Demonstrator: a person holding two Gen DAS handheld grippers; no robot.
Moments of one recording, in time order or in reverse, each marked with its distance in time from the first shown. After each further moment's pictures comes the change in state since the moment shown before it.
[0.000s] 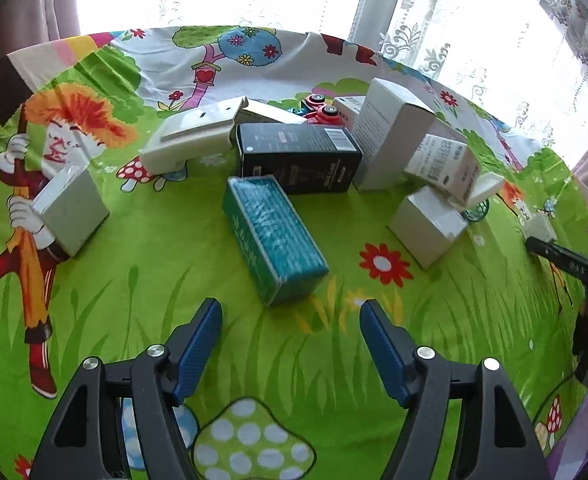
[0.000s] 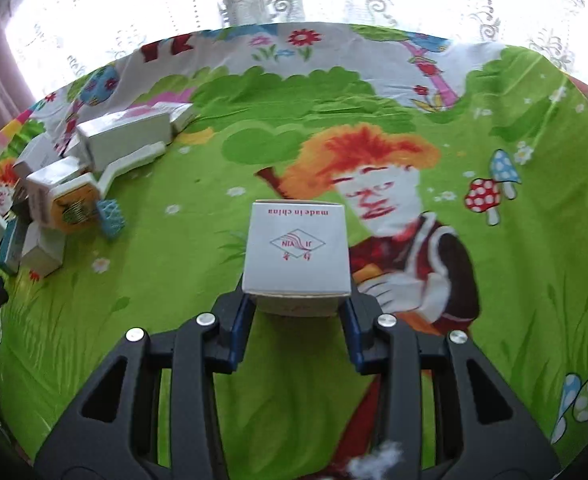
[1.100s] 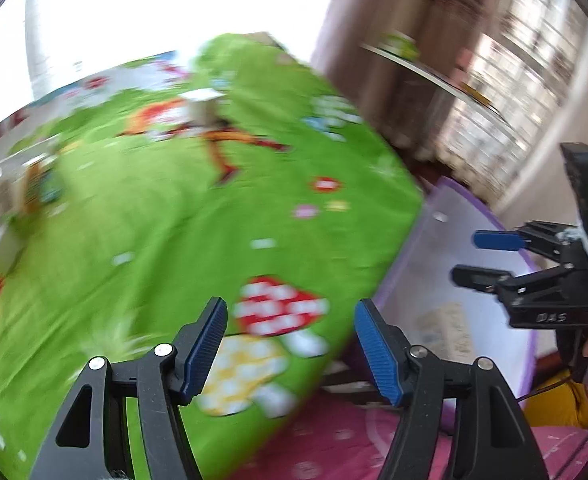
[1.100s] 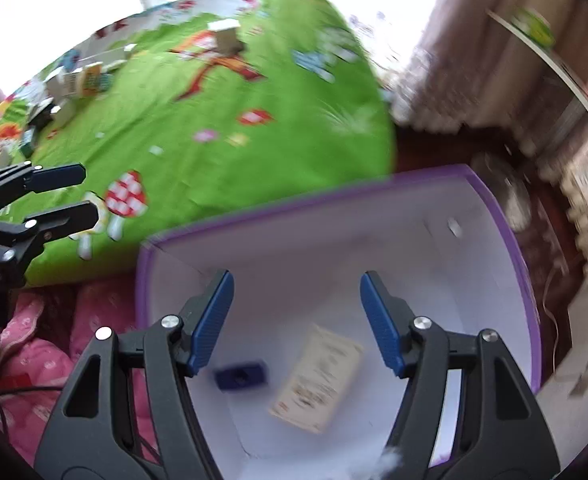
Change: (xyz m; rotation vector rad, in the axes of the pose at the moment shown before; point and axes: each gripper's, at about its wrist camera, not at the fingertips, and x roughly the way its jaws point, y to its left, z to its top) left arm -0.091 -0.239 -0.126 0.614 0.075 -0.458; right arm -0.222 -0.047 -0.227 0.222 0.092 -0.228
